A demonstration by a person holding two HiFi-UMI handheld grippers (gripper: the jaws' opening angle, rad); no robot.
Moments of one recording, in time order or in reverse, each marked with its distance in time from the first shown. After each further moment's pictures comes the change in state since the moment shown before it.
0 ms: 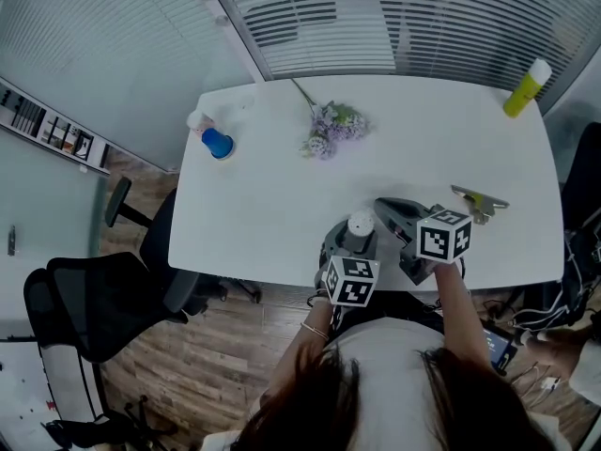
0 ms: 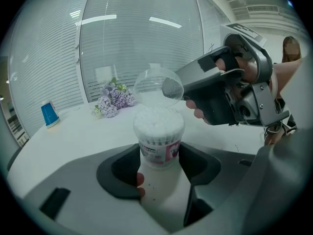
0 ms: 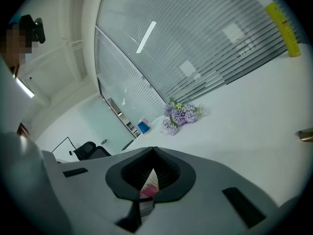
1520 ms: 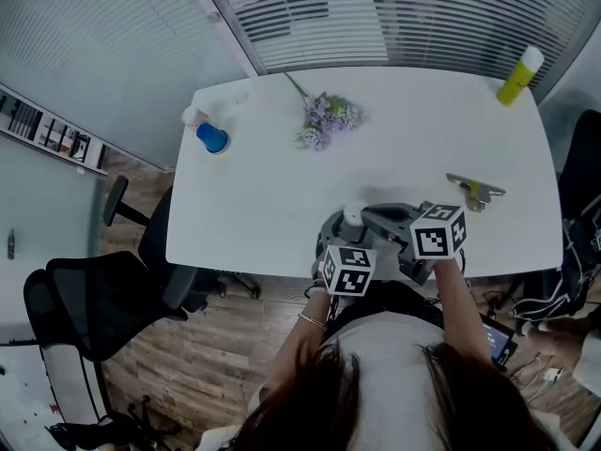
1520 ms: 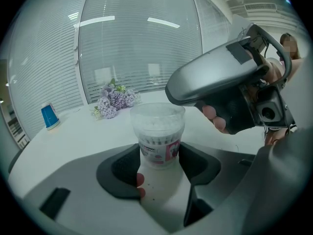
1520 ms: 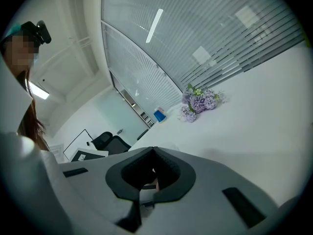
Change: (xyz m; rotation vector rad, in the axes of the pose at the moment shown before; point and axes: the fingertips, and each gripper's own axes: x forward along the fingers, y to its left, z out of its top) left arm -0.001 -0.001 -0.001 0.021 -0.006 0.004; right arm -0.005 0.043 -0.031 -0.029 0.130 0.171
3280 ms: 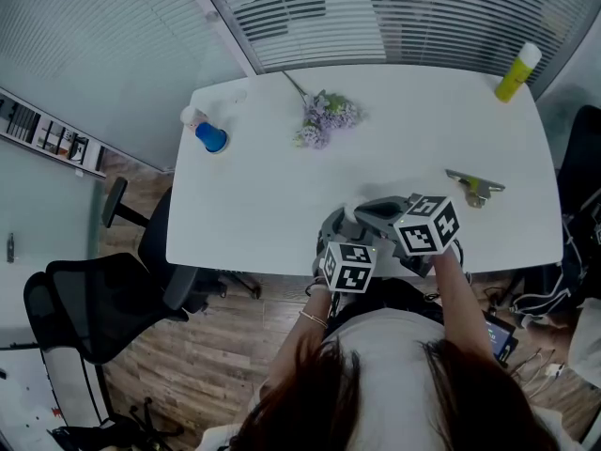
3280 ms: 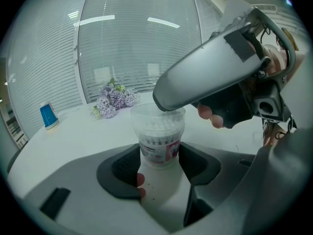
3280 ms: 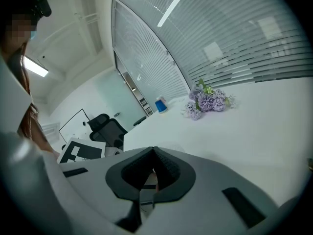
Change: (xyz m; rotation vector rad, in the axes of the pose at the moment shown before) left arm -0.001 -0.002 0.001 -0.003 0.000 -0.015; right arm 0.014 0.009 -0.006 -0.153 0.169 -0.059
